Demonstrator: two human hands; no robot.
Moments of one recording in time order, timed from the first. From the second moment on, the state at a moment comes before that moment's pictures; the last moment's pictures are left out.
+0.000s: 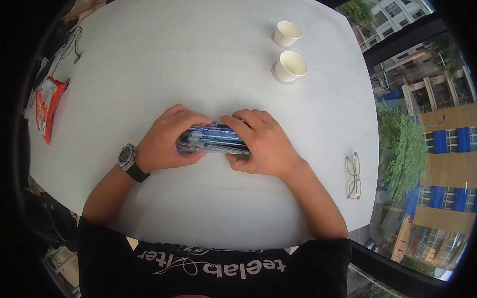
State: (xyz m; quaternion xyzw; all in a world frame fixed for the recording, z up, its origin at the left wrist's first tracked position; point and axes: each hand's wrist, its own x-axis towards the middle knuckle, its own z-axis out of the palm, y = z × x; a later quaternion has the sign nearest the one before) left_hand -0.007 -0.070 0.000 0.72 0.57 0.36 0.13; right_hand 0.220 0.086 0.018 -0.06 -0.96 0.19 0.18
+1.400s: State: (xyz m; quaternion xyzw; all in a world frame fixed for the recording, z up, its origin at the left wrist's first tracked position) left_hand -0.022 -0.068 -0.005 0.64 0.57 0.43 0.30; right_hand 0.225 0.099 0.002 -0.14 -0.83 0.51 0.20
